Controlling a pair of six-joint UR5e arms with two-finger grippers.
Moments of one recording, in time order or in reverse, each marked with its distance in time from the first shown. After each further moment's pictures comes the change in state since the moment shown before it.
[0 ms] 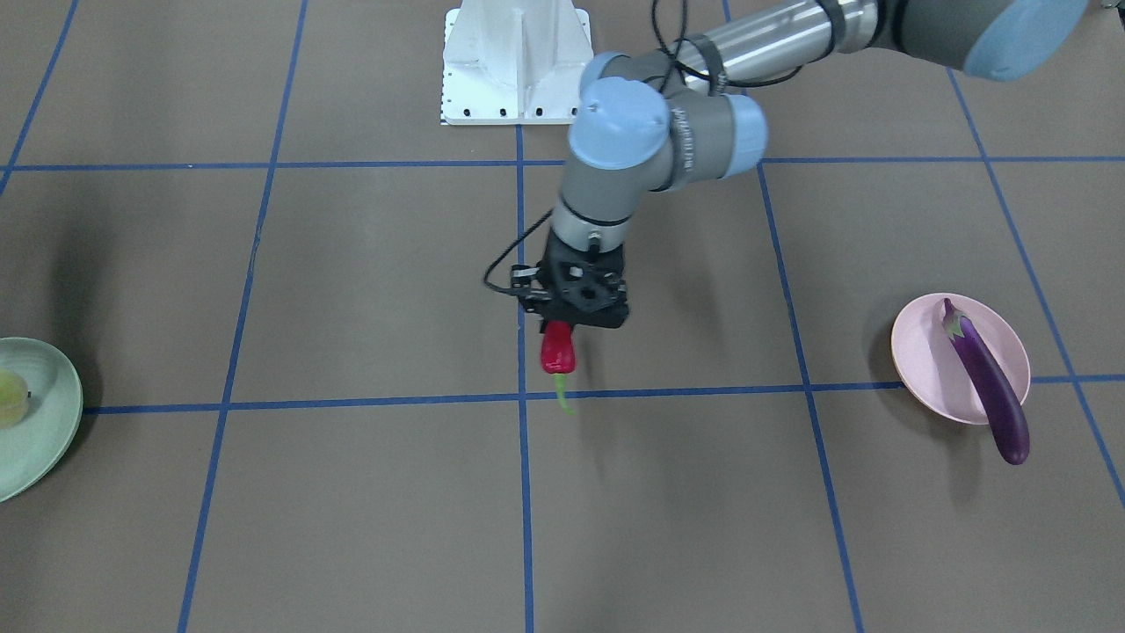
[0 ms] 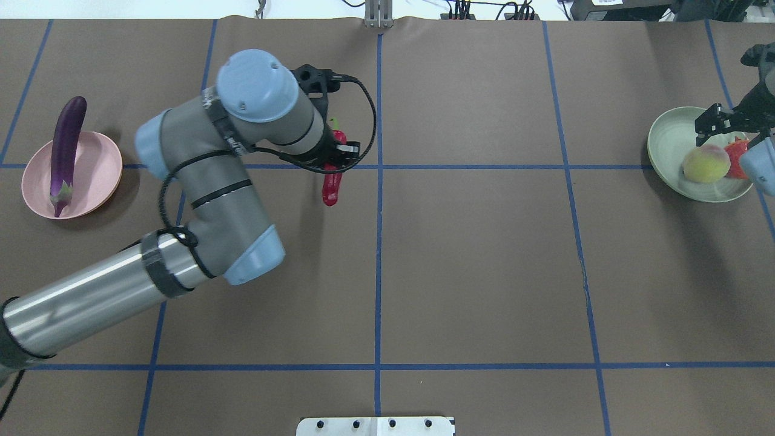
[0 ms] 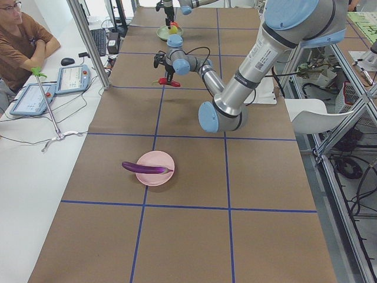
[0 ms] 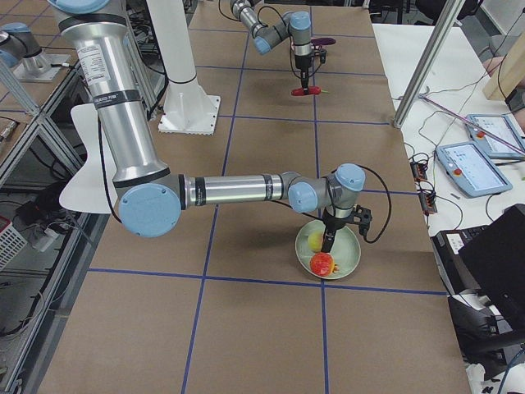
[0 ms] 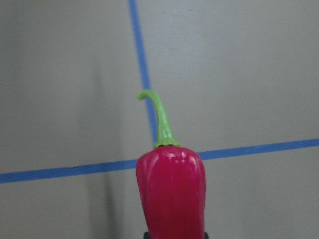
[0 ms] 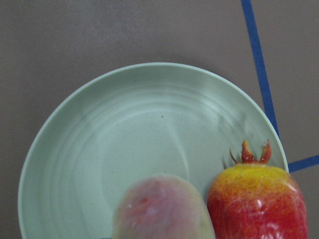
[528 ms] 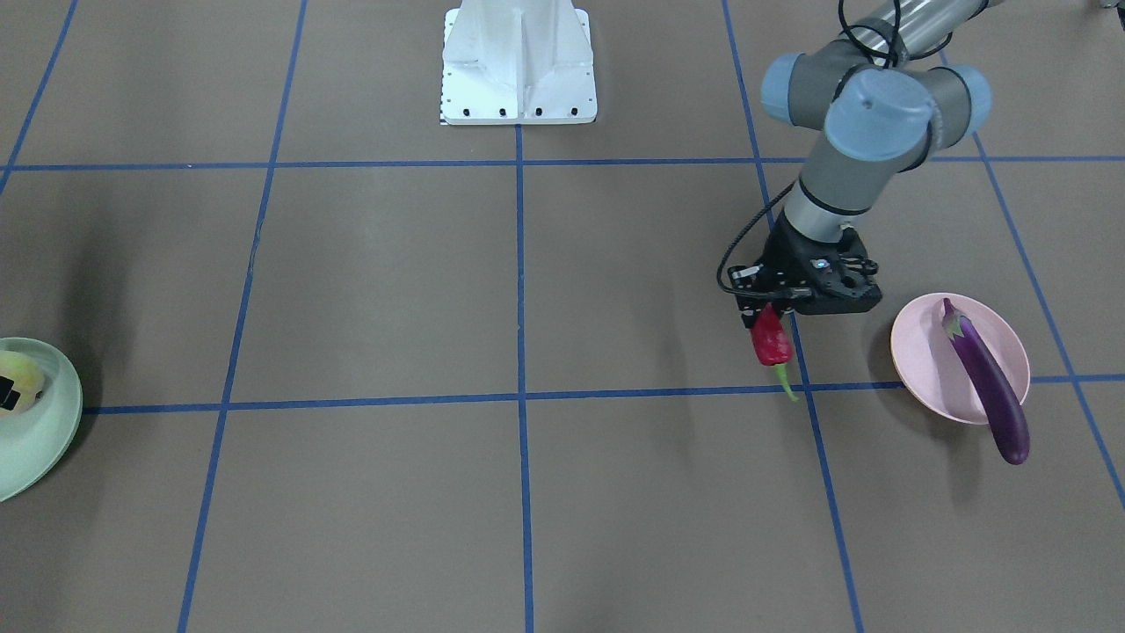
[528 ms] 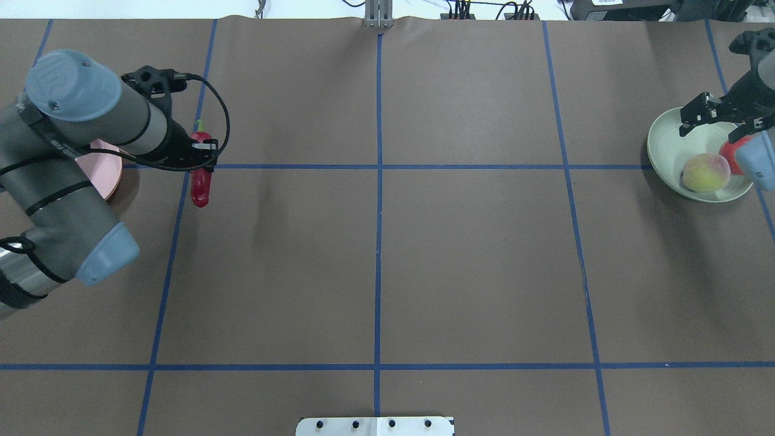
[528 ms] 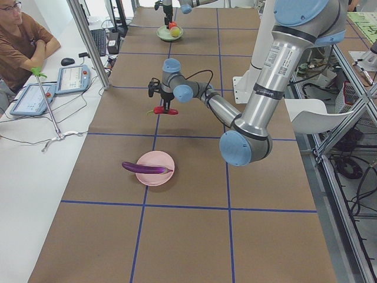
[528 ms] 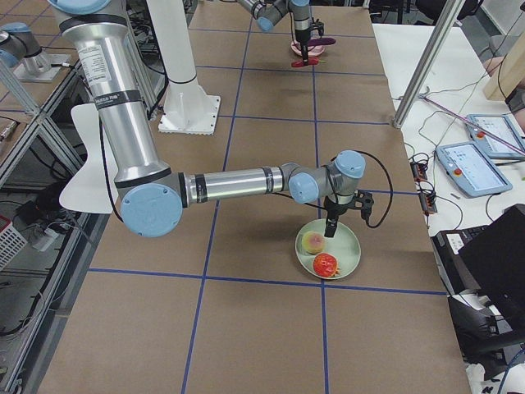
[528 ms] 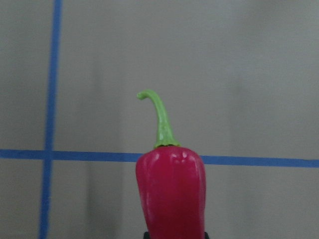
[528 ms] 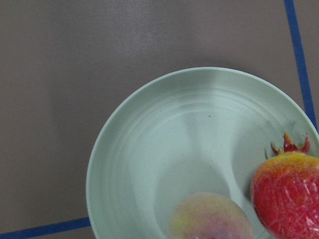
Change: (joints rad) left arm -0.152 0.315 -0.128 0.001 -0.066 0.023; right arm -0.004 0.010 0.065 0.018 0.049 0.015
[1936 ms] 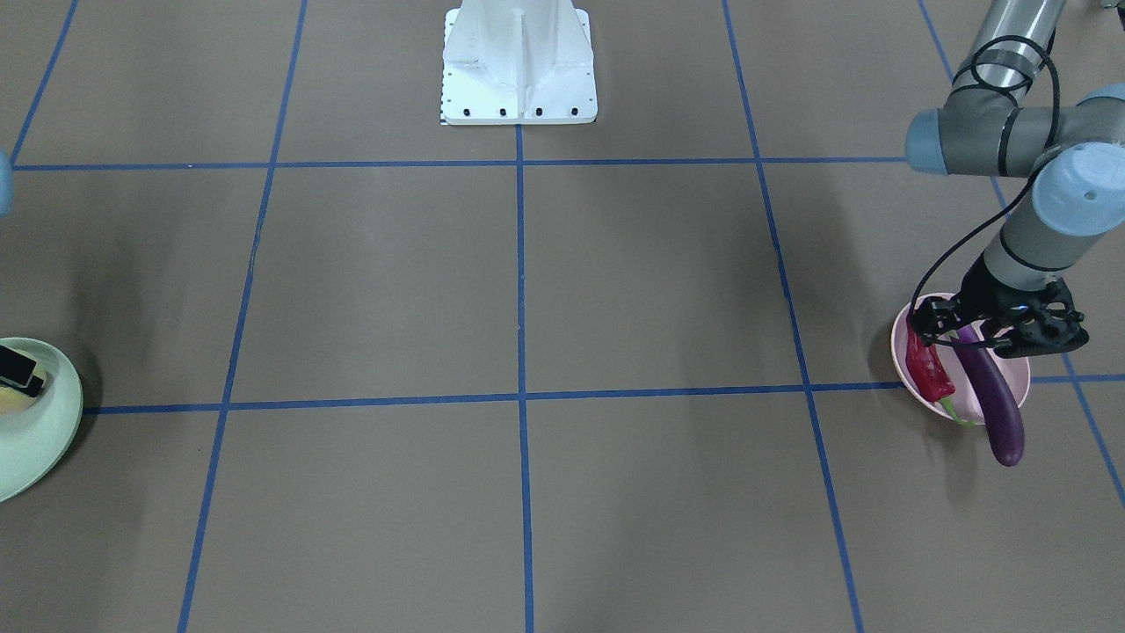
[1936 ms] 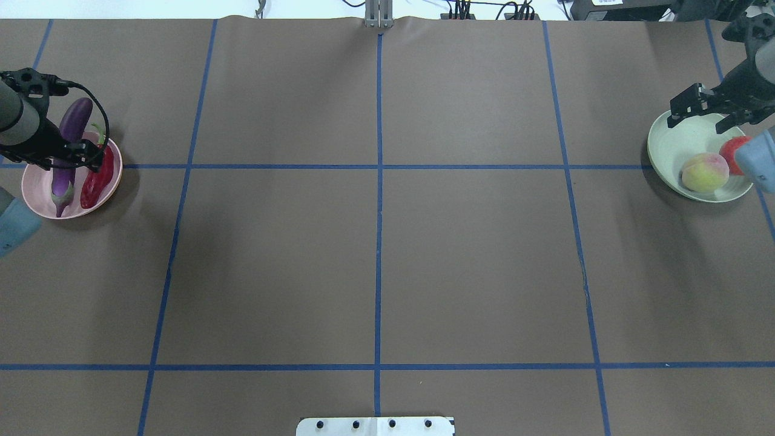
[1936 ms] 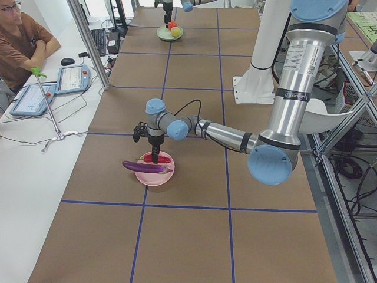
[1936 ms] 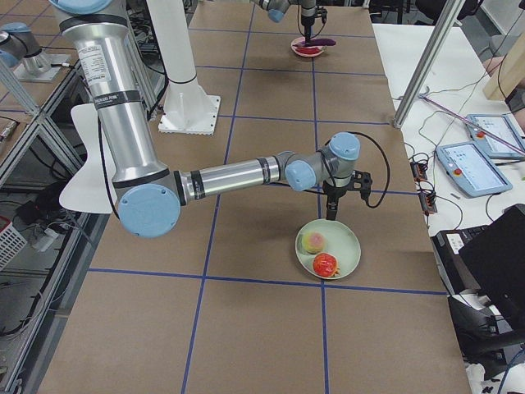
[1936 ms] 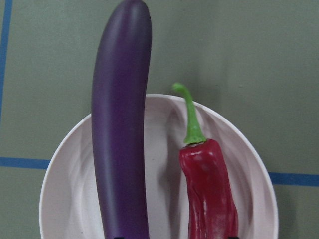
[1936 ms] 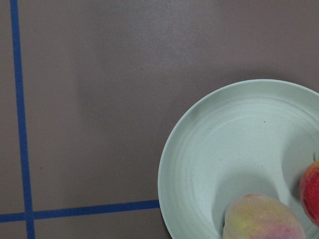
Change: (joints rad) left arm -0.209 0.147 0.125 -0.006 -0.100 0.372; right arm 0.002 -0.038 0.124 0.013 0.012 0.002
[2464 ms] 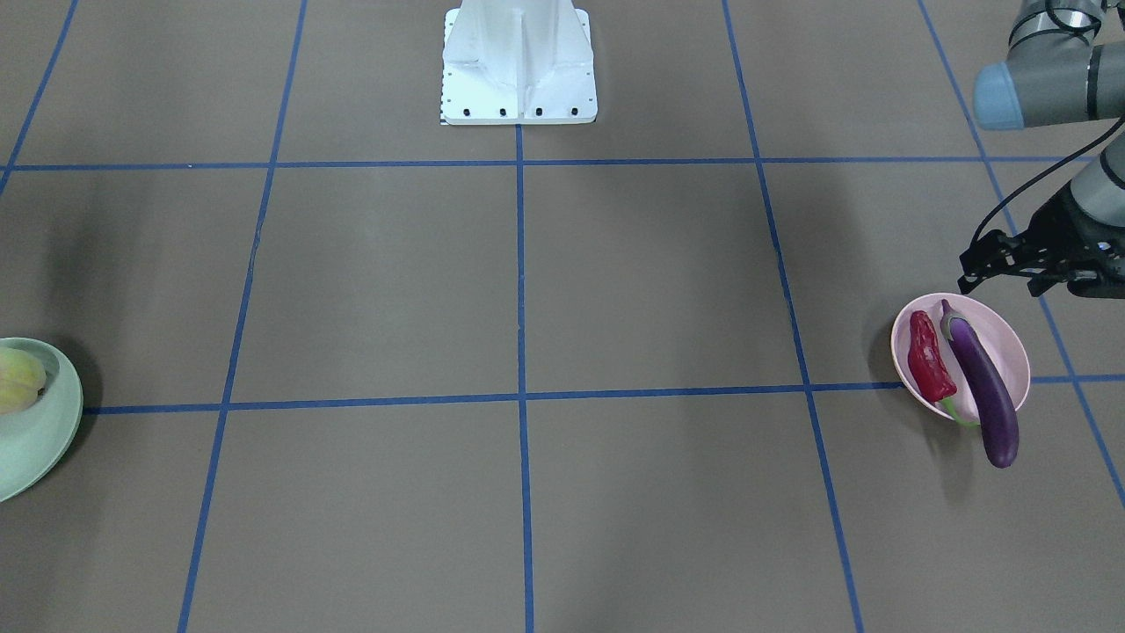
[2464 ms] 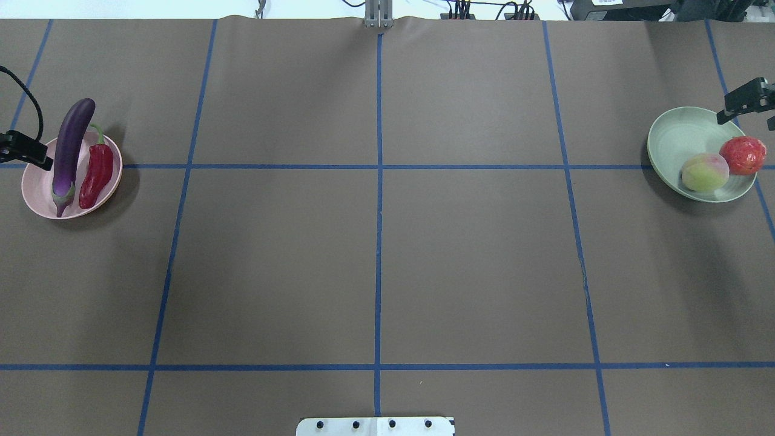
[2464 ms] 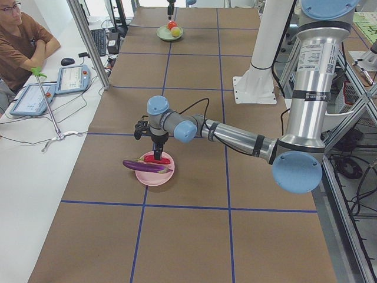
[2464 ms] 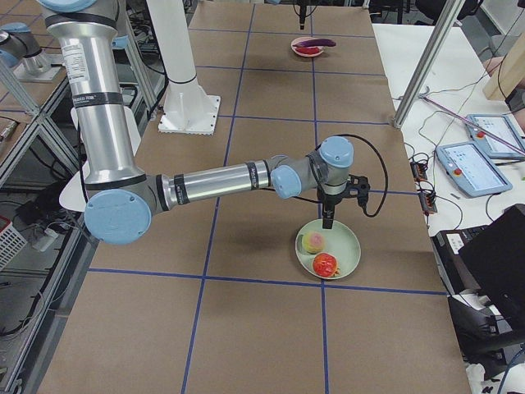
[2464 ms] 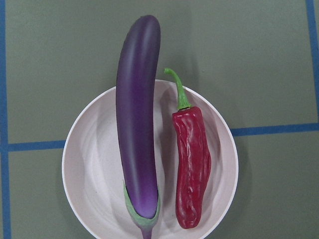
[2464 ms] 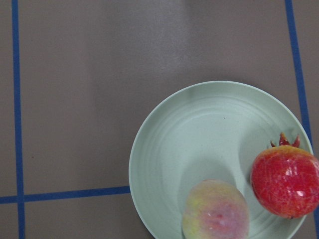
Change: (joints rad) left arm -0.146 0.123 -0.125 0.003 -0.179 0.236; right arm 0.133 -0.081 0.072 -0.062 0.058 -0.167
